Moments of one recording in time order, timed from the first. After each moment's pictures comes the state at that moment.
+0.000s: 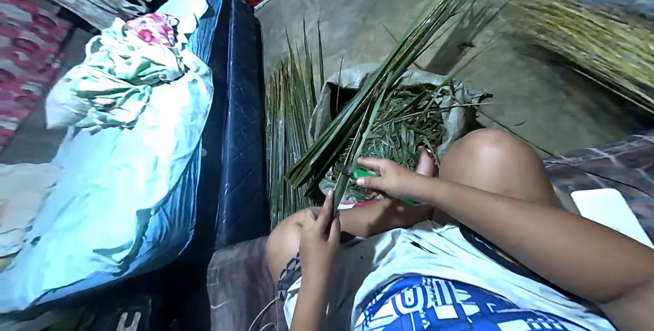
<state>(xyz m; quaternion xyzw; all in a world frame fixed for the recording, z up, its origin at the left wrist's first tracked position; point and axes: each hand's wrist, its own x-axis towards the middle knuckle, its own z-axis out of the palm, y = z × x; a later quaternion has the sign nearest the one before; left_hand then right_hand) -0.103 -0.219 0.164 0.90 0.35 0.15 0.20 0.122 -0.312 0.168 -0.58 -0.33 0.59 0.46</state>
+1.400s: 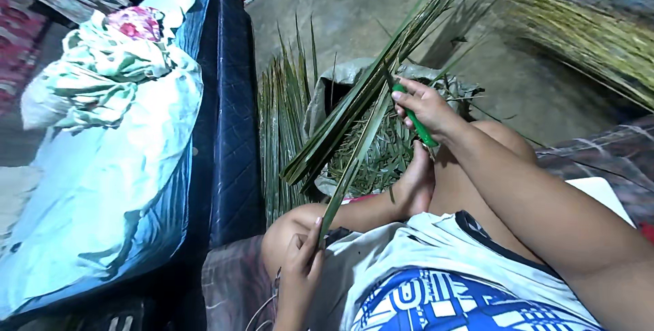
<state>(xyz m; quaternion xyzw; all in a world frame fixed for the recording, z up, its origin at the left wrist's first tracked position) -0.172 -0.209 0.161 0.91 0.27 0.17 0.26 0.205 -0.319 0.166 -0.60 -0.13 0.38 0.69</state>
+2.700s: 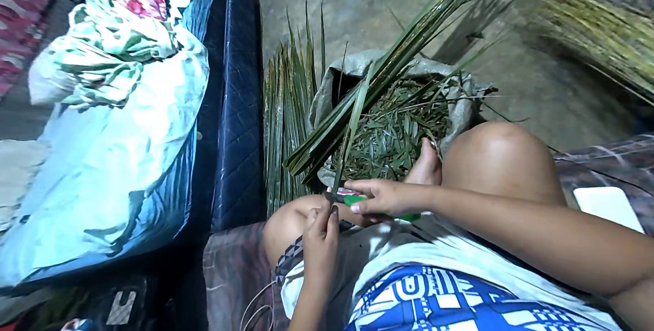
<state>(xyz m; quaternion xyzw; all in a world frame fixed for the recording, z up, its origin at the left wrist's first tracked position) -0.115 -0.233 0.160 0.84 0.40 0.19 0.33 0.091 -0.312 0.155 -0.44 -0.41 0.69 0.41</state>
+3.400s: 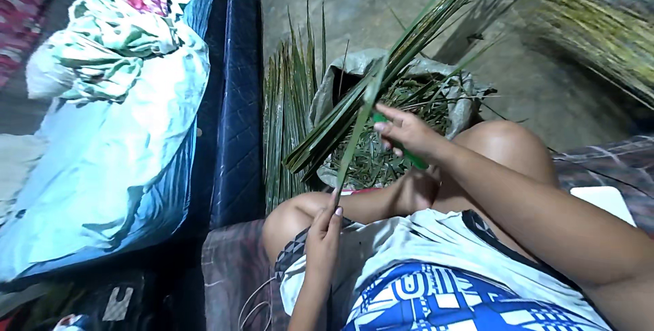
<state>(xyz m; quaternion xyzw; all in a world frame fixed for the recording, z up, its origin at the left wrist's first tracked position) -0.121 -0.236 0.165 0.73 0.42 0.15 0.52 0.152 -0.311 0.164 -0.59 -0.27 0.48 0.59</state>
